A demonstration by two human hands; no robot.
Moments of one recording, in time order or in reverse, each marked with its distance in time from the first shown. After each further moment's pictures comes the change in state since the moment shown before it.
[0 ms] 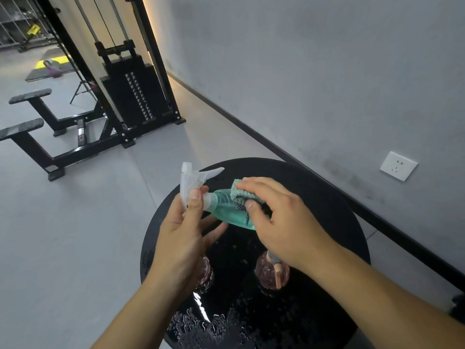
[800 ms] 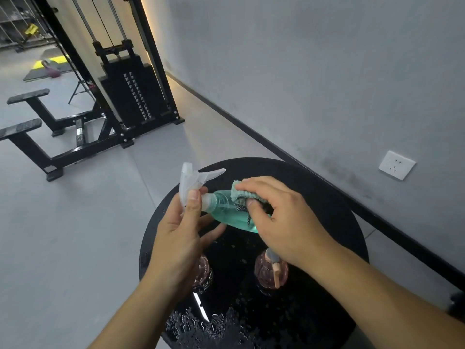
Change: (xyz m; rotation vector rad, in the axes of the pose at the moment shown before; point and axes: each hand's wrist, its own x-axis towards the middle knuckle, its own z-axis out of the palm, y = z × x) left_hand -0.002 0.001 -0.002 0.055 -0.015 0.026; right_hand -0.001 0.000 -0.003 0.045 0.046 0.009
